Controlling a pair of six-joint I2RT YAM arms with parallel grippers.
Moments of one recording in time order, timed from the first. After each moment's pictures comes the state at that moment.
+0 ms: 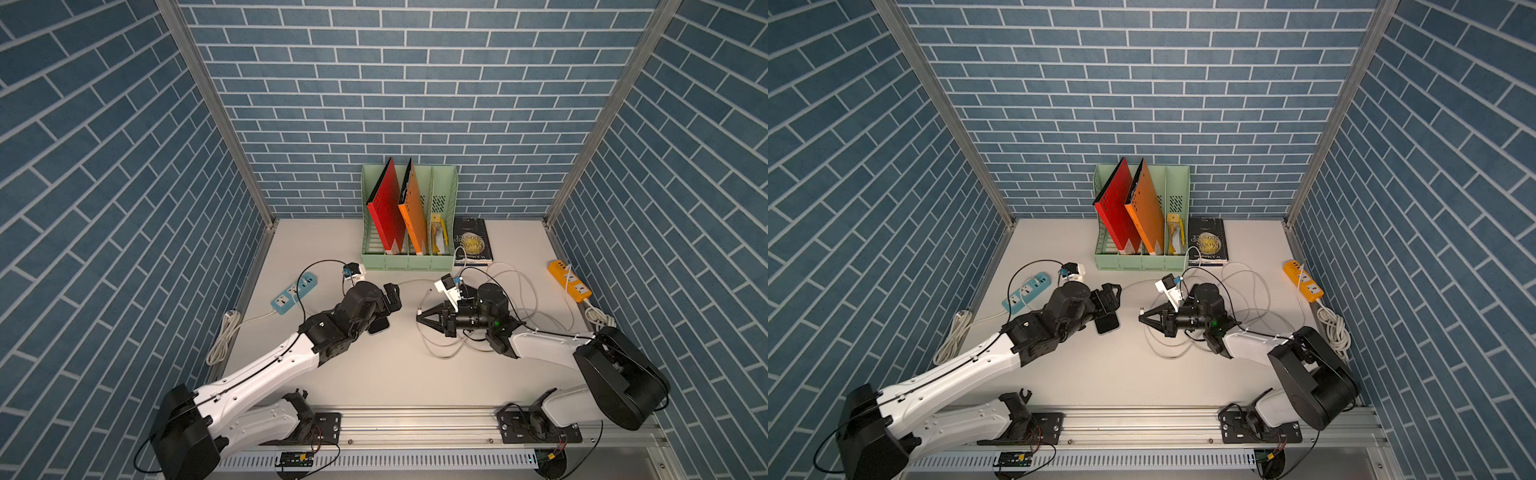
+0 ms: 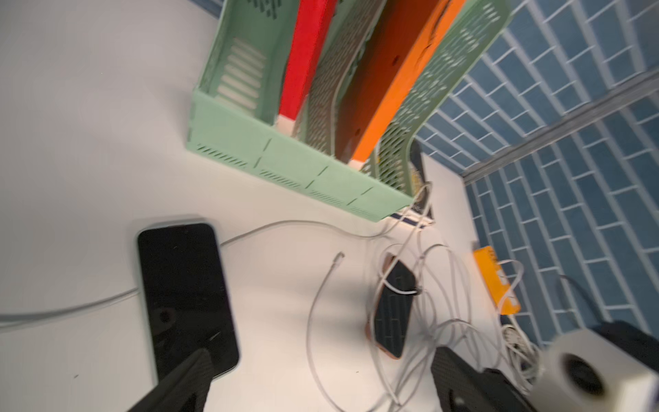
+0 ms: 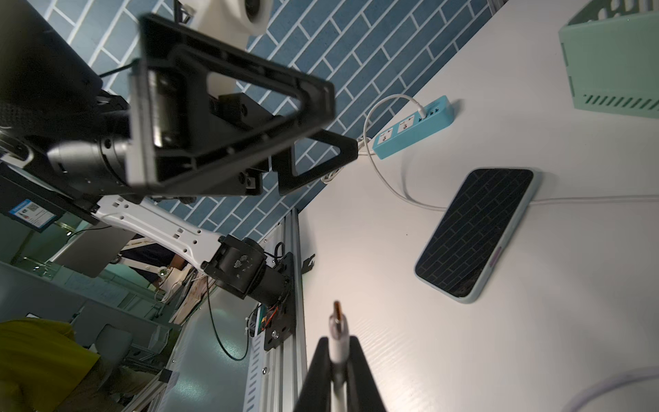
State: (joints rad) left arm -0.80 1.15 0.82 -0.36 -0.34 -0.95; right arm 0.64 1.43 0.50 0.69 -0.90 0.51
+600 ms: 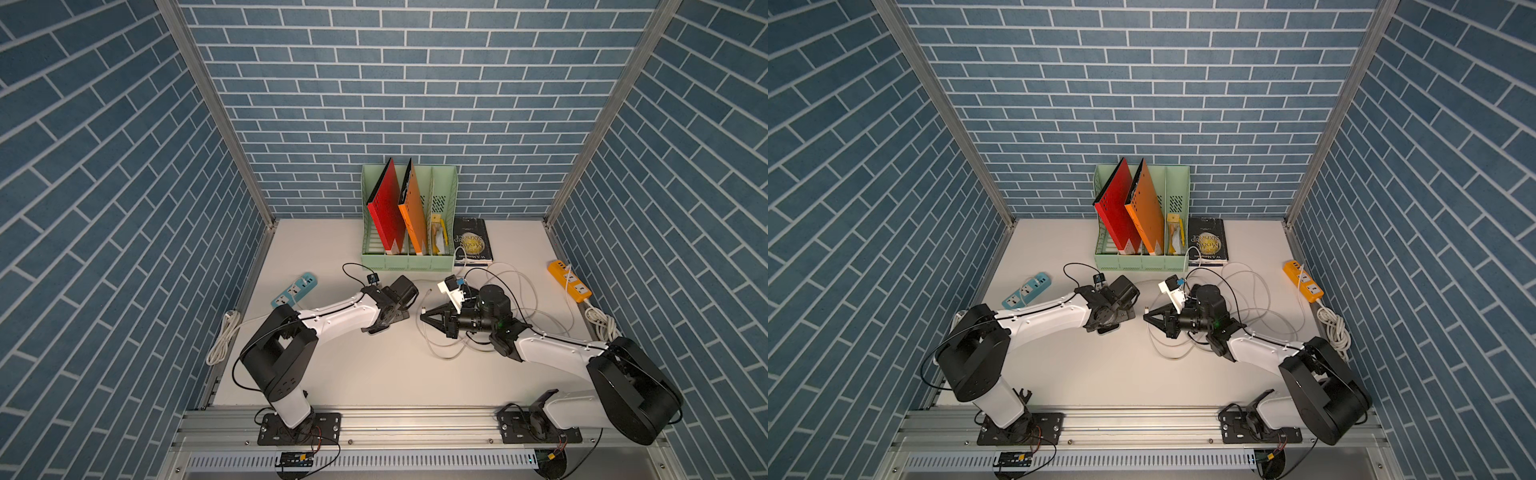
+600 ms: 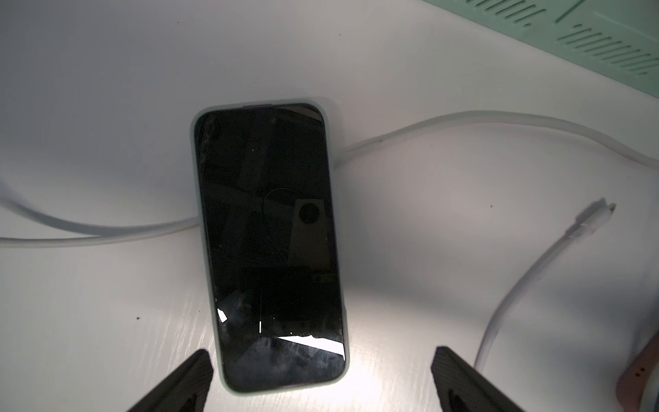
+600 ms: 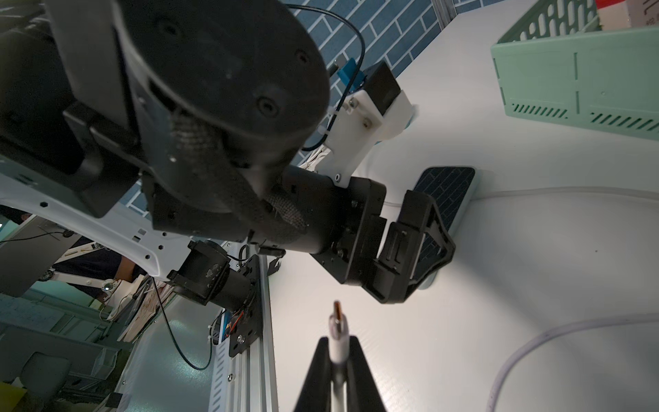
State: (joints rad) left arm -0.78 1.70 1.08 -0.66 -0.36 -1.05; right arm 0.64 1.36 0.49 0.56 -0.79 0.43
